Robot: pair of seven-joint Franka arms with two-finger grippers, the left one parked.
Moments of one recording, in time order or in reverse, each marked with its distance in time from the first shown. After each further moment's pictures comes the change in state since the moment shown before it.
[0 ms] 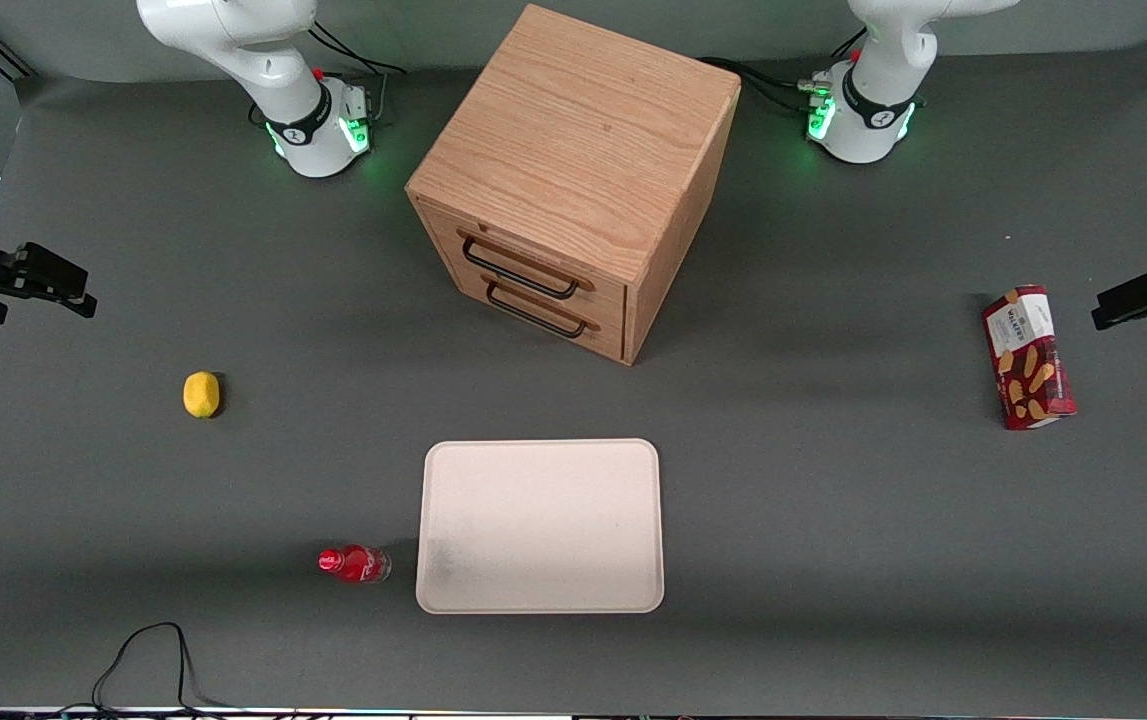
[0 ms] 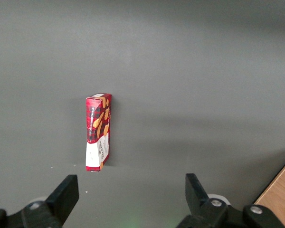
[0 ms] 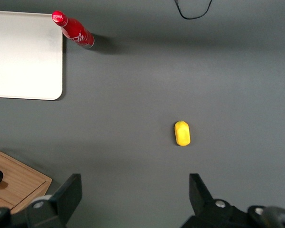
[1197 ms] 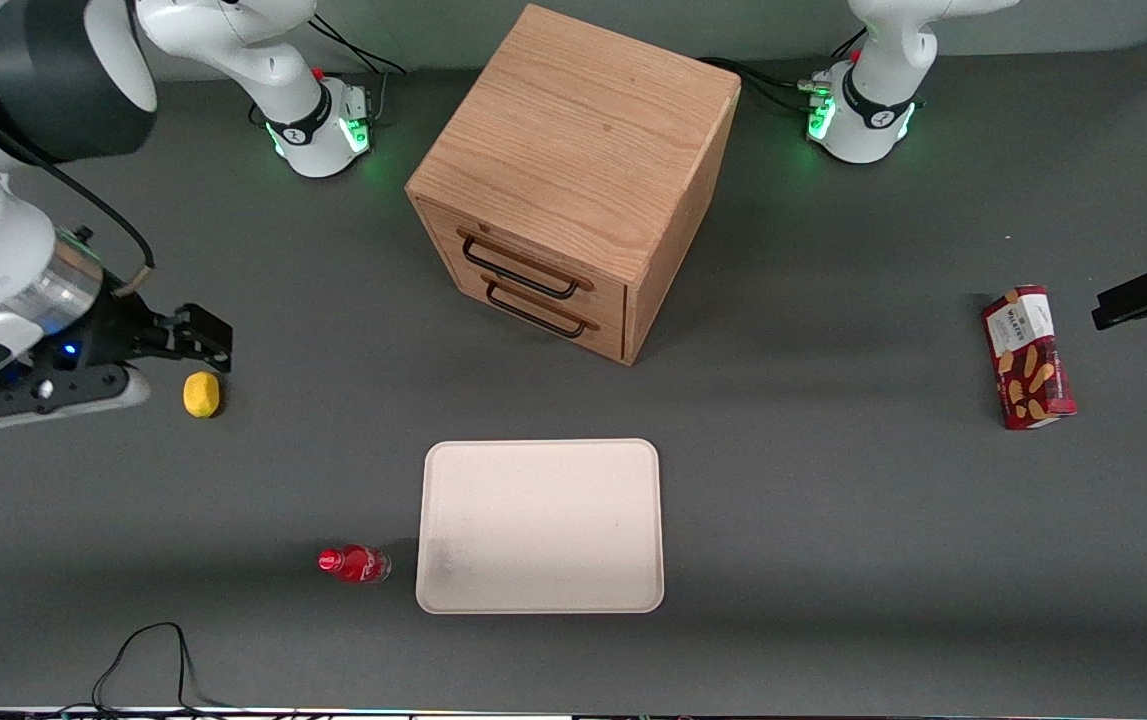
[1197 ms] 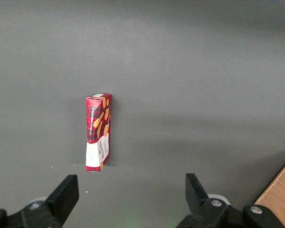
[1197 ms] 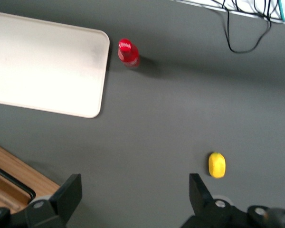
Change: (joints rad) arm 0.211 0.305 0.006 0.343 0.001 -0.032 0.110
